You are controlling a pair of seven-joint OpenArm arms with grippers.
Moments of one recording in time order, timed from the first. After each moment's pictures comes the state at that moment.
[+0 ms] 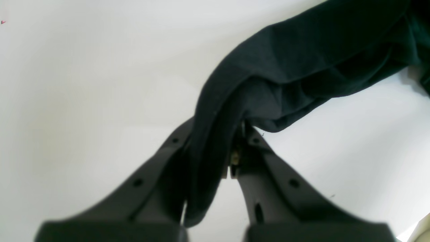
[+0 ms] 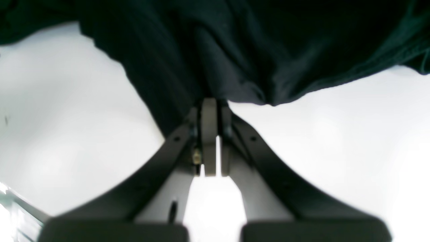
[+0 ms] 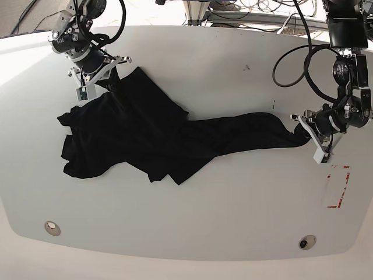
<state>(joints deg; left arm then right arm) -3.7 -28.1 -8.2 92.3 -39.4 -18.5 64.8 -20.8 -3.2 33.2 109.4 28.1 40.5 -57.6</state>
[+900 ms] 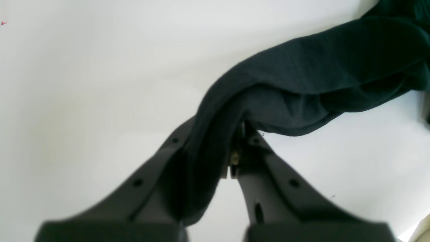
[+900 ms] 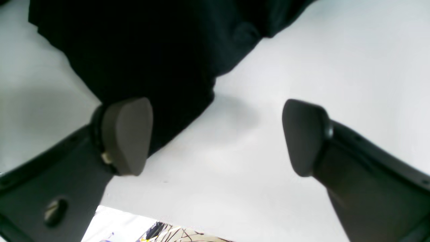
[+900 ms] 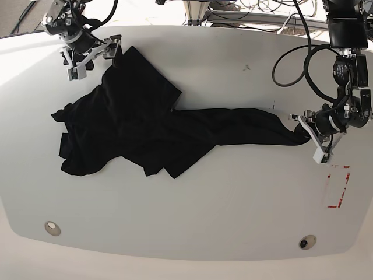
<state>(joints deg) -3.7 -28.1 -8.1 92.3 -39.3 -18.5 64.8 -26.6 -1.6 37.5 105.7 28.0 40.1 -57.1</state>
